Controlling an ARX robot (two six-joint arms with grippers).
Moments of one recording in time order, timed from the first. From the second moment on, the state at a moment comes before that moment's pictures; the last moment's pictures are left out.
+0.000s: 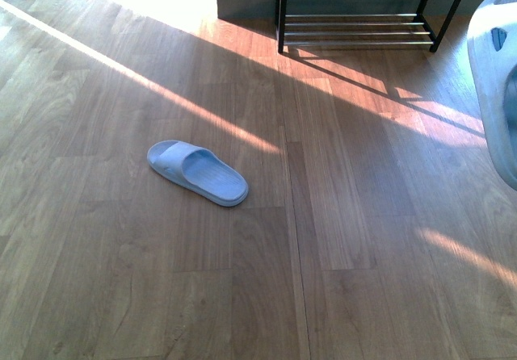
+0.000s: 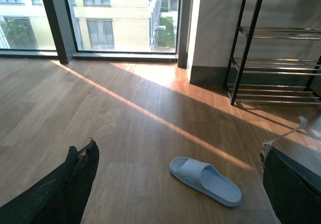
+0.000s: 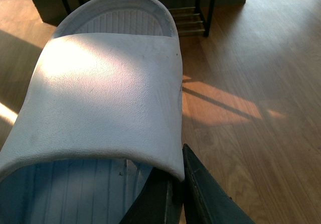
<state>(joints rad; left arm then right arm) 0.00 0.02 0.01 0.00 0.00 0.00 -0.12 1.85 0.57 0.98 -0.04 0.01</state>
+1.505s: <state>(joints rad) -0.18 0.55 0.18 -0.14 -0.50 -0.40 -0.12 1.84 0.57 0.98 -0.04 0.01</state>
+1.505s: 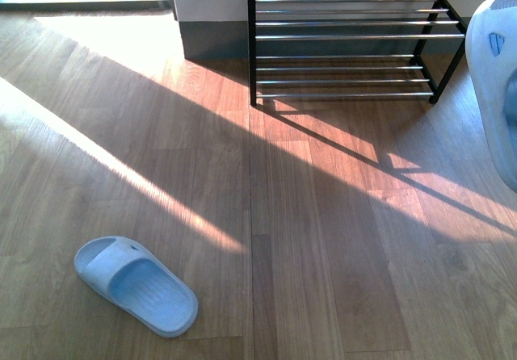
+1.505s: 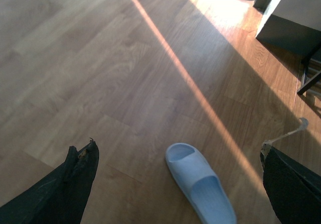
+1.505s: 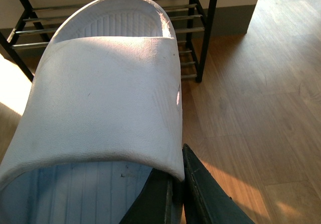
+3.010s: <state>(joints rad) -0.23 2.89 1.25 0.26 -0.38 -0.80 -0.12 1.84 0.57 0.98 -0.04 0.01</state>
